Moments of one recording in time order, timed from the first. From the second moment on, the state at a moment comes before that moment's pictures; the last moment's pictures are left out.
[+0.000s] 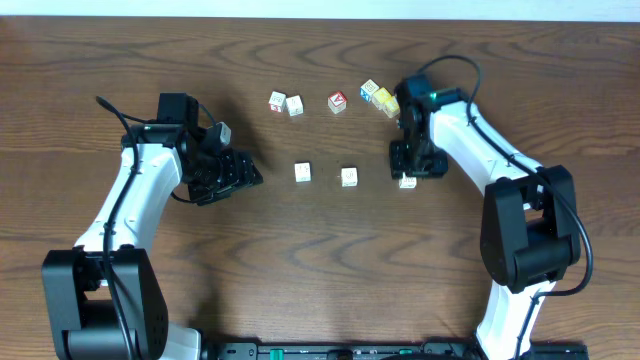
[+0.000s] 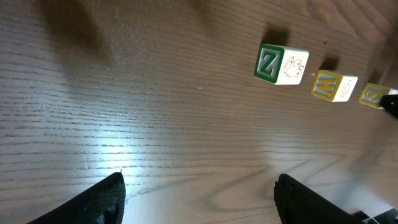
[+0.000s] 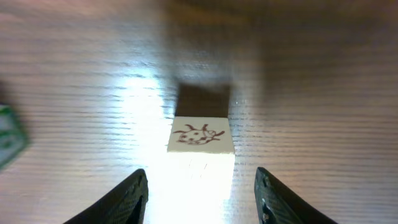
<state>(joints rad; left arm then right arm) 0.00 1.65 1.14 -0.93 0.46 -0.25 0.30 2.04 1.52 -1.08 -0.02 0.29</state>
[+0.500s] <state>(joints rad) 0.00 1.65 1.14 -0.93 0.46 -0.25 0.47 2.04 1.56 -0.90 -0.15 0.35</state>
